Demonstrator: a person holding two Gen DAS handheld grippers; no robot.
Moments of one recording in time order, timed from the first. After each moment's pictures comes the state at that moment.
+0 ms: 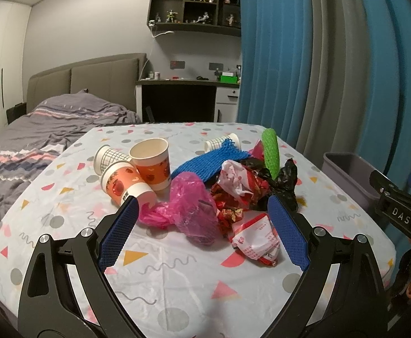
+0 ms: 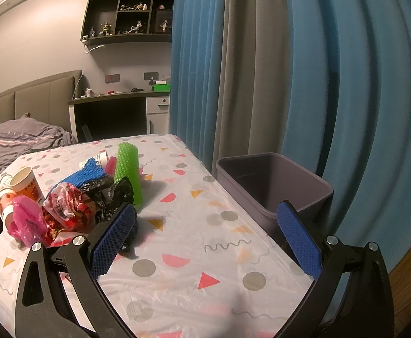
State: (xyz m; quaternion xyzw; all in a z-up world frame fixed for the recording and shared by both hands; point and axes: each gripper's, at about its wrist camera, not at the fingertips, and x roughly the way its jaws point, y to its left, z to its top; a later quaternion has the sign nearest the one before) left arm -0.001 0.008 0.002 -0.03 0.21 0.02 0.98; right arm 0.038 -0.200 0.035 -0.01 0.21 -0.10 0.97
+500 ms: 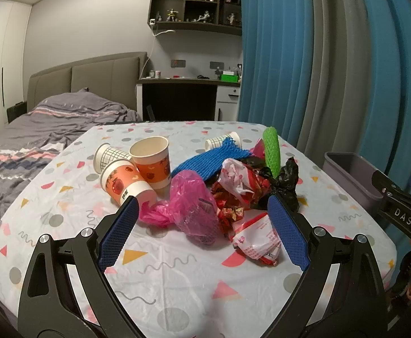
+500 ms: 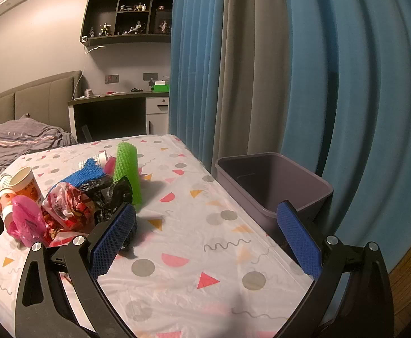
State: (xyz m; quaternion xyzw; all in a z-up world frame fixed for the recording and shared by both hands) left arm 0.000 0.011 0.000 -0.03 0.21 0.02 0.98; right arm 0.038 -0.200 0.034 -0.01 0.21 -0.10 0.97
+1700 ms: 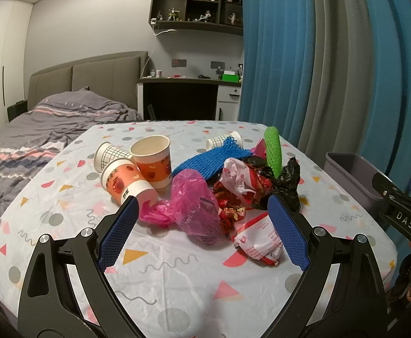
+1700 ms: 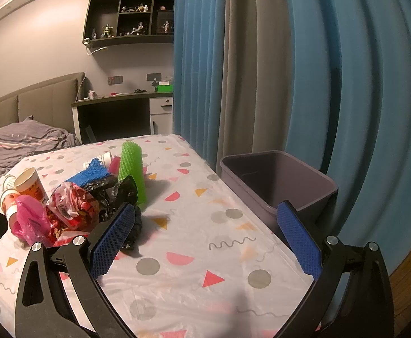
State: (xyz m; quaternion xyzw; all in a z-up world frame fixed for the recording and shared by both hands) left arm 0.003 0.013 -0.004 -0.04 0.21 0.02 0.98; right arm 0.036 -0.195 0.032 0.00 0.20 -0.09 0.97
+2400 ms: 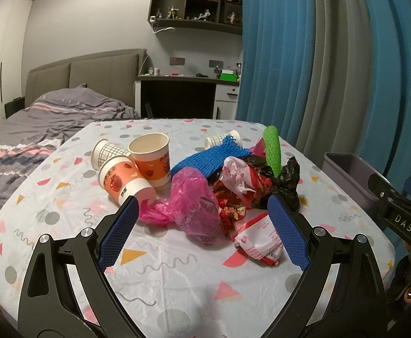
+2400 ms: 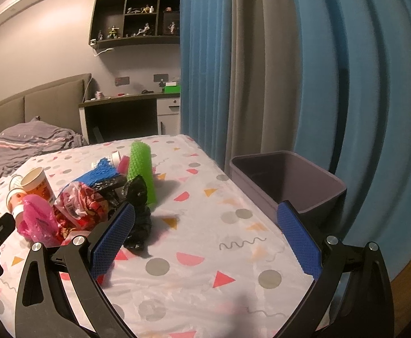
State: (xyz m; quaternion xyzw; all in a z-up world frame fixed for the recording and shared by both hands) left arm 0.005 0.017 -0.006 -0.04 0.22 0.01 0.97; right arm 0.041 -0.191 0.024 0.00 0.20 -0.07 0.98
